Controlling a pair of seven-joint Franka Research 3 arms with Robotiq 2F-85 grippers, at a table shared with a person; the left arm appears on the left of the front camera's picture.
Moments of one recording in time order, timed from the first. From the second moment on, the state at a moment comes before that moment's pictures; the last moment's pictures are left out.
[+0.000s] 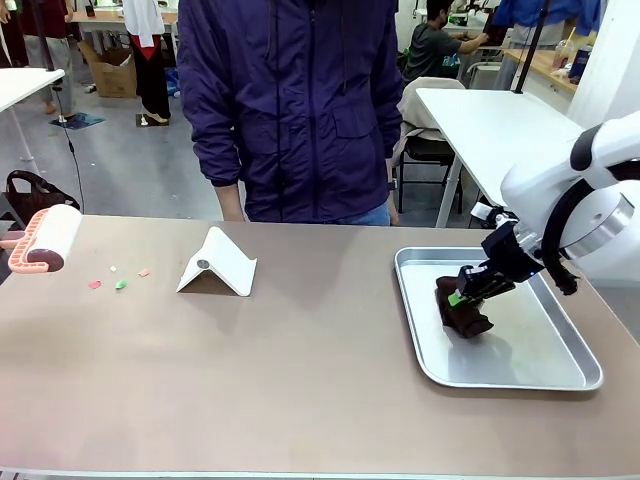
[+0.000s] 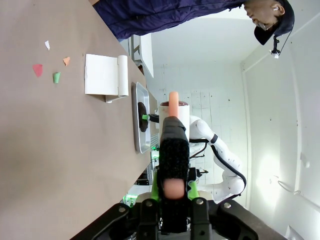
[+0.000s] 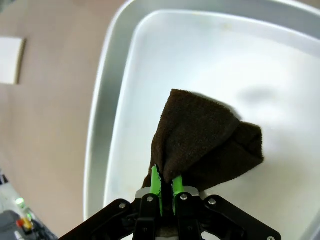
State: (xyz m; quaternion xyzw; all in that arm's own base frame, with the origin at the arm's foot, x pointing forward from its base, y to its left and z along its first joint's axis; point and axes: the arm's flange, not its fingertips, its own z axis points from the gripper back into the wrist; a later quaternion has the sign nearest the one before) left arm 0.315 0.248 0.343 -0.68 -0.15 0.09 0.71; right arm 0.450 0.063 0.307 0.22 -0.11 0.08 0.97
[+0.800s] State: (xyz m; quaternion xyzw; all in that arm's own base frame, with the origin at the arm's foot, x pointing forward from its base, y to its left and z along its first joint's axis) left arm 0.315 0.248 0.343 -0.68 -0.15 0.09 0.71; right arm 0.449 -0.039 0.298 0.23 -0.11 -0.06 0.97
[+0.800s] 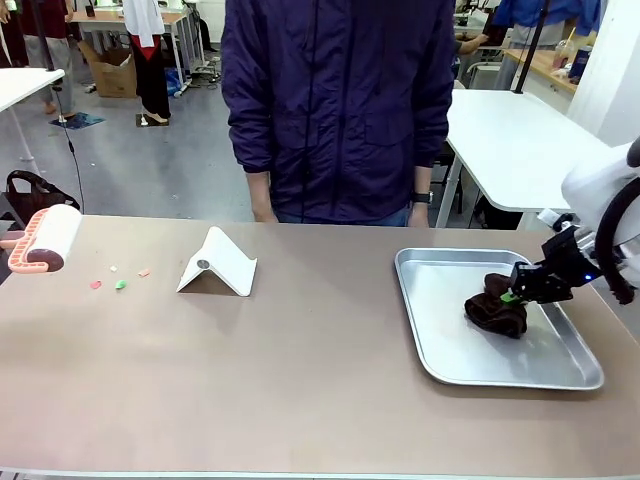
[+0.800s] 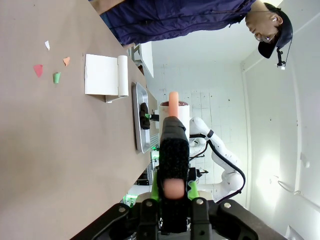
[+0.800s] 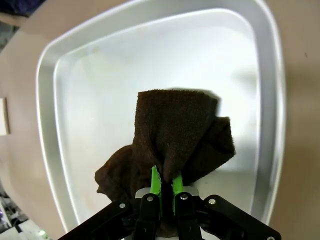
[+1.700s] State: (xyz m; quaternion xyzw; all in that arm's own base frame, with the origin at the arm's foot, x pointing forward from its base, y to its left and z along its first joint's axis) left arm 0.315 0.248 0.343 -0.68 -0.15 0.09 0.71; right arm 0.422 -0.075 0.309 0.48 -0.13 -0.05 0.86
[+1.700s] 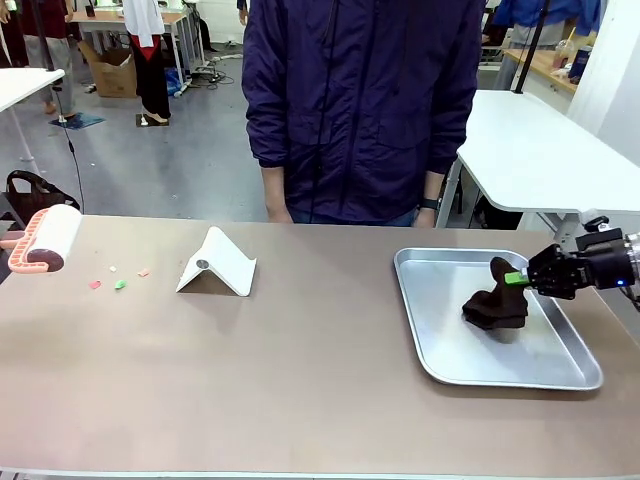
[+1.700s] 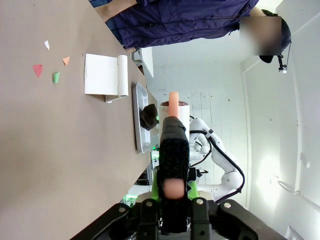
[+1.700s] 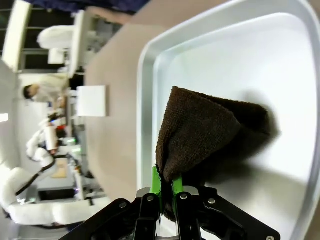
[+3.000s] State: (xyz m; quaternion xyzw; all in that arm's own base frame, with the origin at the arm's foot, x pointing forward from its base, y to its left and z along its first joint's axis) left arm 0.315 0.248 0.343 -0.68 -0.15 0.09 0.71; right arm 0.352 -0.109 0.358 0.64 -0.10 -0.05 0.76
